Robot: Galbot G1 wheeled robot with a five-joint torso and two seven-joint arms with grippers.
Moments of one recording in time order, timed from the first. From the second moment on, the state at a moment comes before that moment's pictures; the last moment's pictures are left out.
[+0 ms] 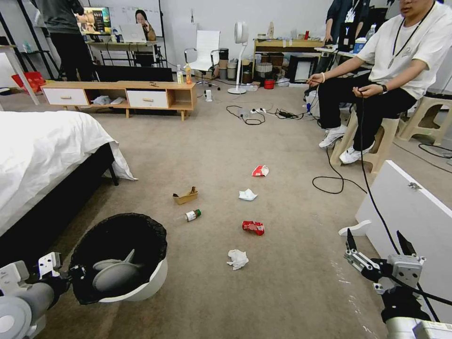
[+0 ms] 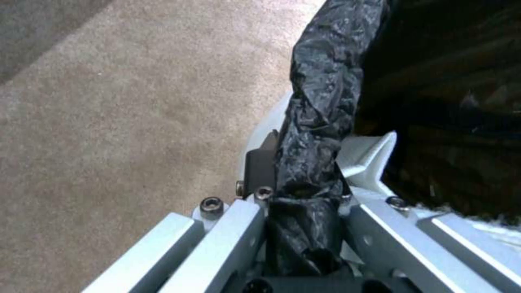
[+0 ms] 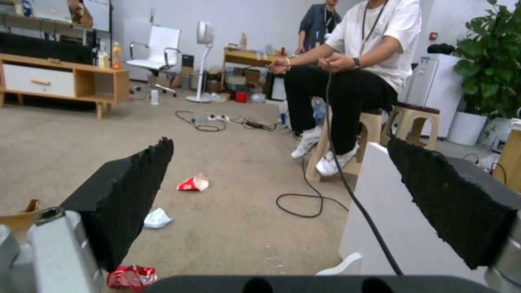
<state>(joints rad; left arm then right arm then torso) 1.49 -0.98 -0.95 -2.06 -1.32 0.74 -0.51 -1.73 1.53 0.77 2.40 0.05 -0.06 0.04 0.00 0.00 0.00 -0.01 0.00</state>
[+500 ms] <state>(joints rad) 1.50 -0.99 -0.95 -2.06 -1.32 0.74 -0.51 -1.73 1.53 0.78 2.38 0.05 -0.03 0.00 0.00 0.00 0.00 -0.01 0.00</state>
